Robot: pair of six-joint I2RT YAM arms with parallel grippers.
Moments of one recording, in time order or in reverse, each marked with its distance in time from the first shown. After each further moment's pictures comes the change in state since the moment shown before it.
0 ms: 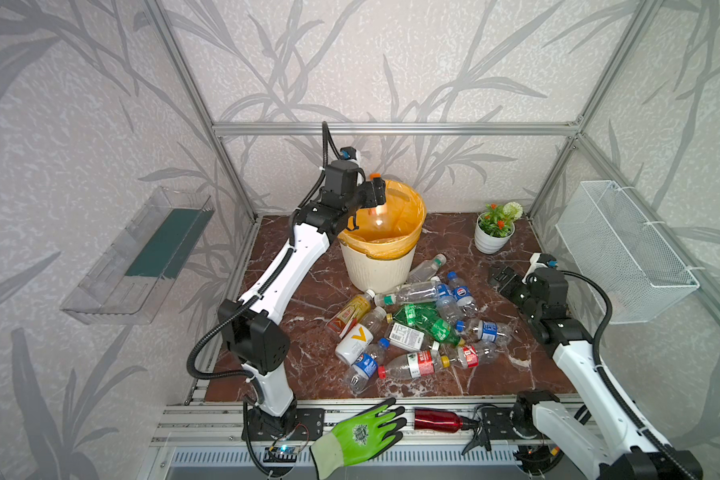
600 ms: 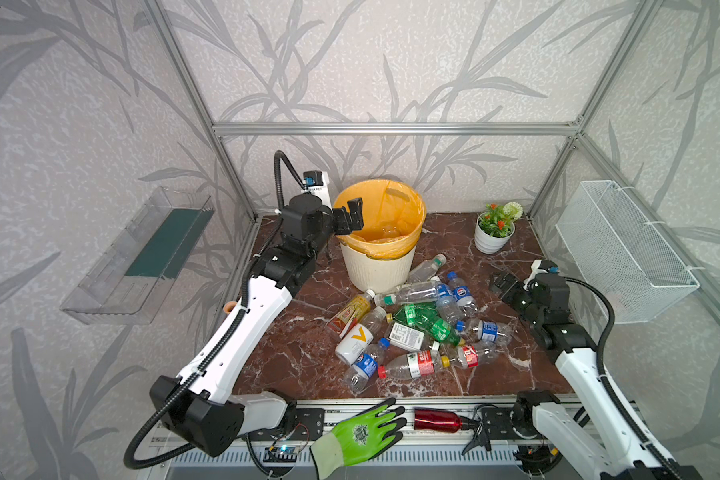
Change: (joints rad) left arm -0.008 -0.486 -0.536 0.201 -0.067 0.071; right arm 0.000 -0.060 -0.025 -0.100 0.013 0.006
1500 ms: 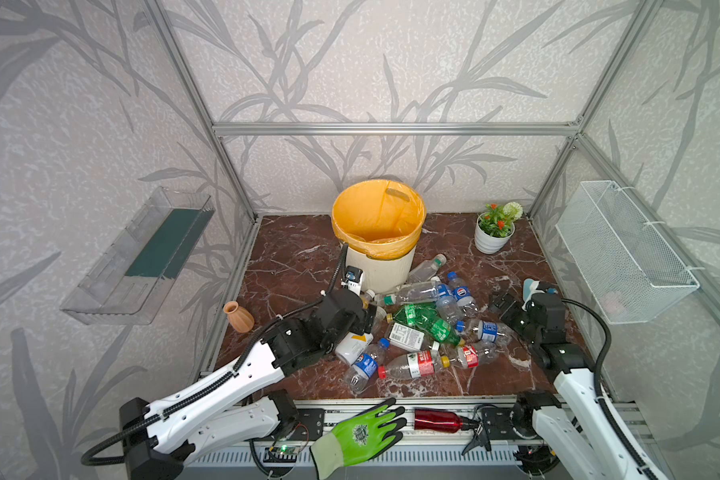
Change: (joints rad) left arm -0.516 -0.340 -0.509 -0.319 -0.303 -0.087; right arm 0.000 -0.149 -0.165 -0.052 0.002 0.024
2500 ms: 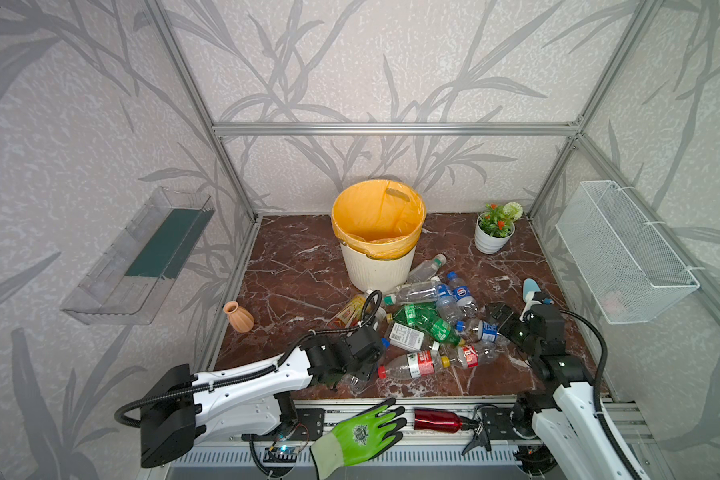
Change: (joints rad) left arm -0.143 0.175 -0.208 -0.055 0.234 -0.205; right arm 0.000 -0.093 -0.076 -0.043 -0.064 -0.004
